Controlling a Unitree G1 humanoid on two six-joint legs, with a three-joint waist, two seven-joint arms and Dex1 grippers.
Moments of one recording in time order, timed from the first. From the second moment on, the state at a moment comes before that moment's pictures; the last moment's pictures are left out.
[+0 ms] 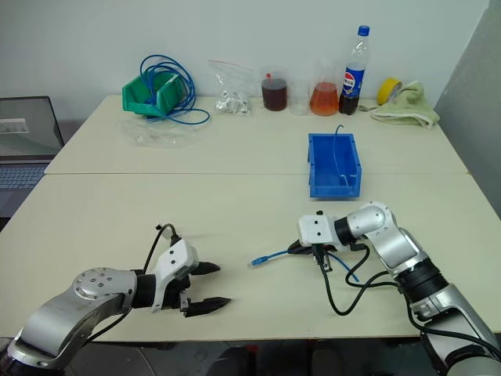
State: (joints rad) left arm 0.01 0.85 -0.06 -0.47 -0.43 0.69 -0.92; right arm -0.63 -0.60 0.42 0.15 0.02 0.01 1.29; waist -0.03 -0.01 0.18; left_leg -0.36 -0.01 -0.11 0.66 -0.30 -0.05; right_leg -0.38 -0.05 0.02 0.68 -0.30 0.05
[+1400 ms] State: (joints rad) left arm -0.22 0.70 -0.26 -0.26 -0.22 0.50 -0.93; right arm -0.01 -0.73 0.14 -0.62 0.37 0.55 0.96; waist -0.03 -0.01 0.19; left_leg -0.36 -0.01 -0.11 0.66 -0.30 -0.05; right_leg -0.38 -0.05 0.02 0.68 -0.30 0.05
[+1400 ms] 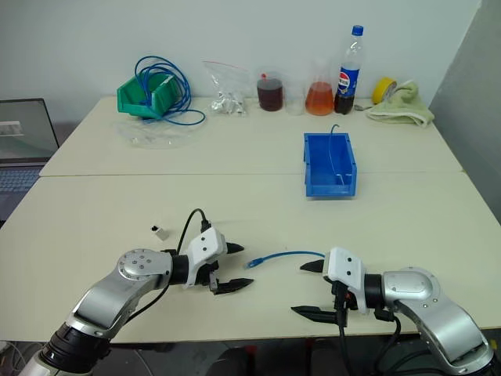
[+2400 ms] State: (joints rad) left arm -0.21 0.71 -0.30 -0.34 -0.18 0.58 -0.93; right arm -0.13 -0.70 0.11 -0.63 0.43 0.69 0.80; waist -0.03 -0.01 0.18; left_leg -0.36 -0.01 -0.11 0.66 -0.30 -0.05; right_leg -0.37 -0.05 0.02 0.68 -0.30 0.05
